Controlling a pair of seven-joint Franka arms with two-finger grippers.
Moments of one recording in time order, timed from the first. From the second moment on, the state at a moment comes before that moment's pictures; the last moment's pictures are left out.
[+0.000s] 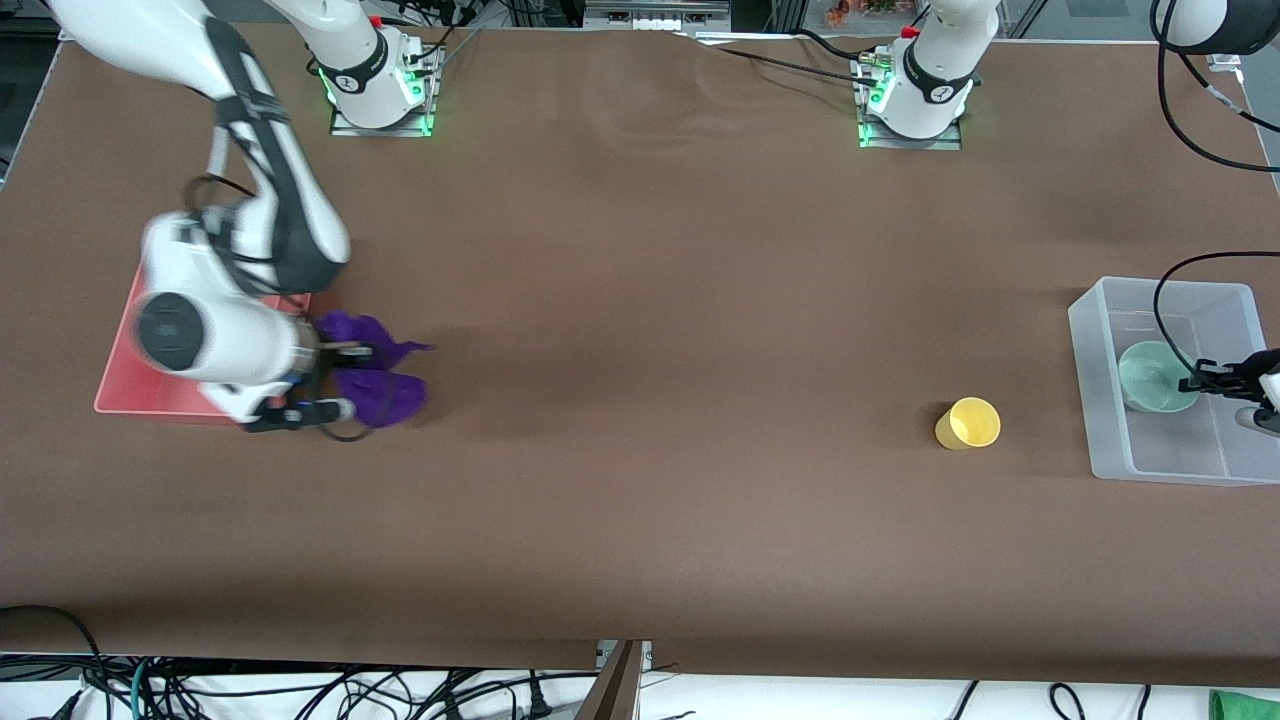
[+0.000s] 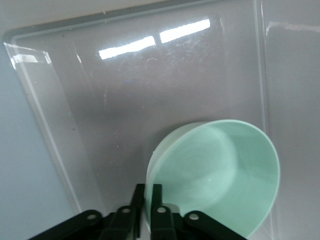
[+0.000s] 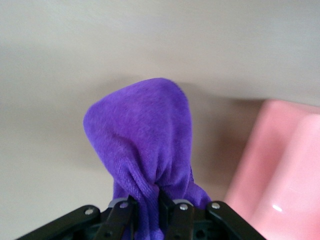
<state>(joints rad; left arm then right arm) 0.60 0.80 -0.04 -1.39 0.04 2.00 0.81 0.09 0.41 0.03 -1.64 -0.02 1.79 -0.06</state>
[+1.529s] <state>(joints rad) 0.31 0.44 -0.16 -1.36 0.04 1.59 0.70 -0.01 0.36 -0.30 -1.79 -0.11 1.80 -0.41</state>
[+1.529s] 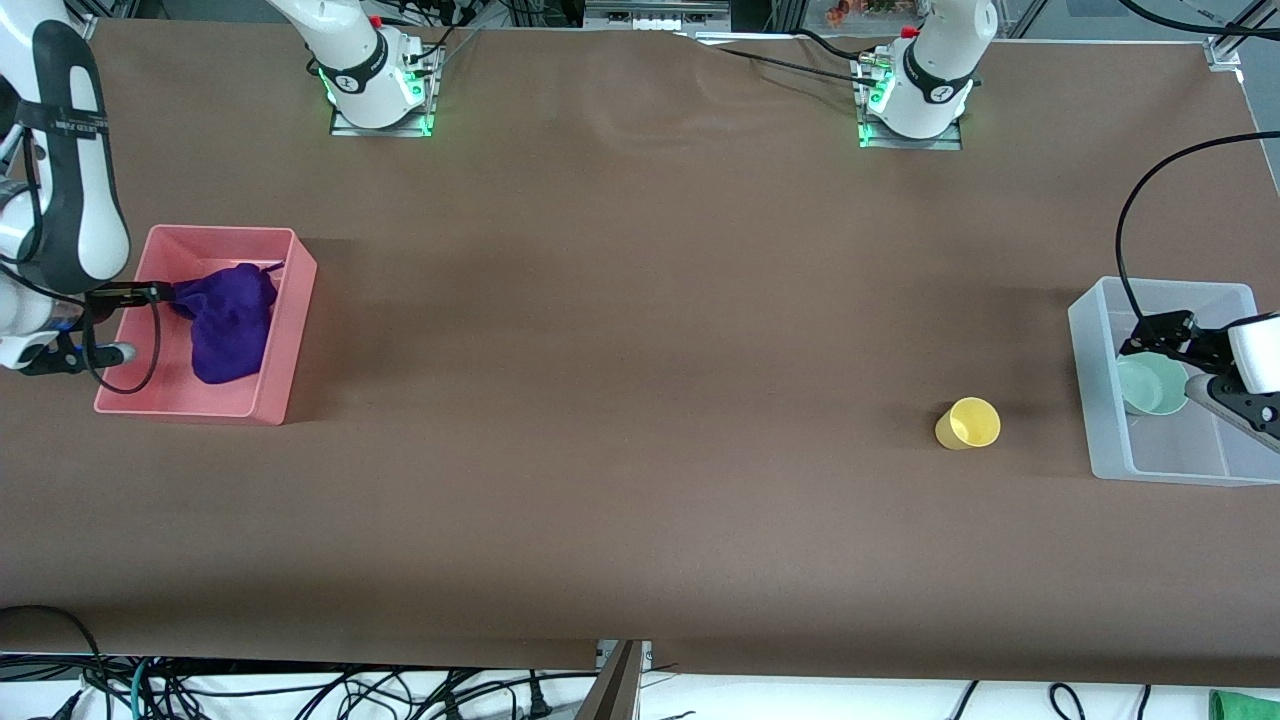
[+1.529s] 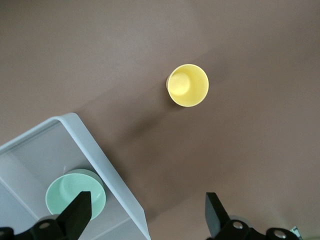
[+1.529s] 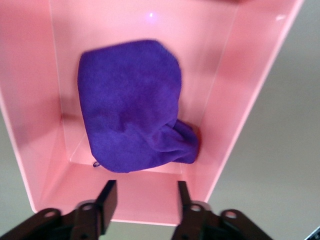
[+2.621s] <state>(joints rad) 0.21 0.68 -0.16 -1.40 -0.01 1.88 0.64 0.00 0.18 0.02 -1.41 -0.02 1.57 -0.23</state>
